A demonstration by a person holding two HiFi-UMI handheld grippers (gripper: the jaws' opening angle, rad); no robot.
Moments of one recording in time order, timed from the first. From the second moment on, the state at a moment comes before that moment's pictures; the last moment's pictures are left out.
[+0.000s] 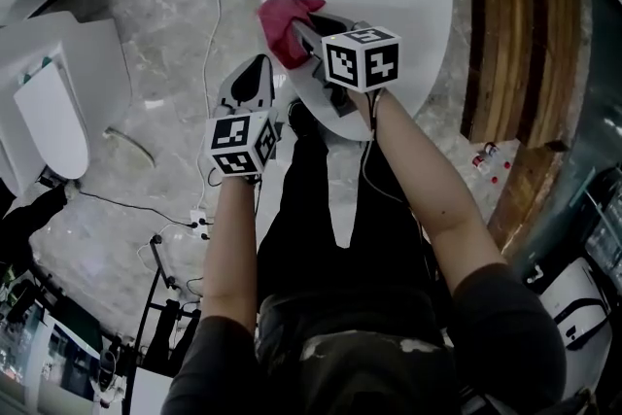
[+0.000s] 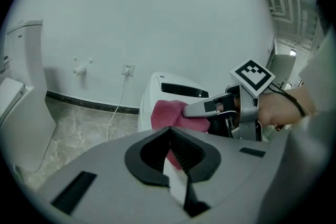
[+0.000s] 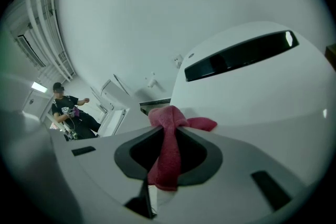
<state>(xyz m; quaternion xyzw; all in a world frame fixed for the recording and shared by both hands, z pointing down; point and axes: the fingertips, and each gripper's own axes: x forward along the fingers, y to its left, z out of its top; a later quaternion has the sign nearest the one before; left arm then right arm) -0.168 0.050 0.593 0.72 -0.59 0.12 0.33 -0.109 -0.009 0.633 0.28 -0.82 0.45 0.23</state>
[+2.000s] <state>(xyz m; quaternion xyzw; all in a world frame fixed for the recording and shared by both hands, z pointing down) -0.089 0.122 0.583 0.73 -0.58 0.13 0.33 -0.053 0.089 0.593 0.28 -0.81 0.49 0.16</state>
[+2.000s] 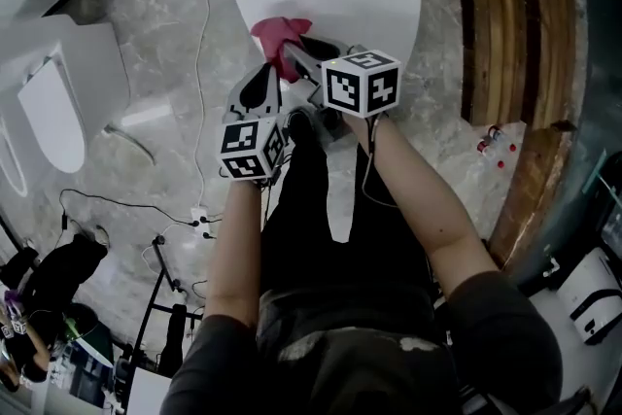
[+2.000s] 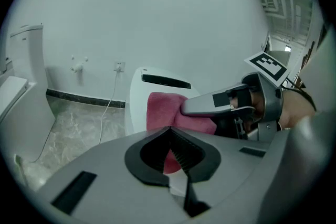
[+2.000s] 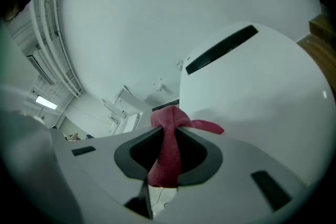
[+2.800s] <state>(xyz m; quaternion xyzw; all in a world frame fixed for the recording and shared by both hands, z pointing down) -0.033 0.129 0.616 0.75 -0.54 0.16 0.35 0.054 0.085 0.657 0.35 -0.76 0.50 0.20</state>
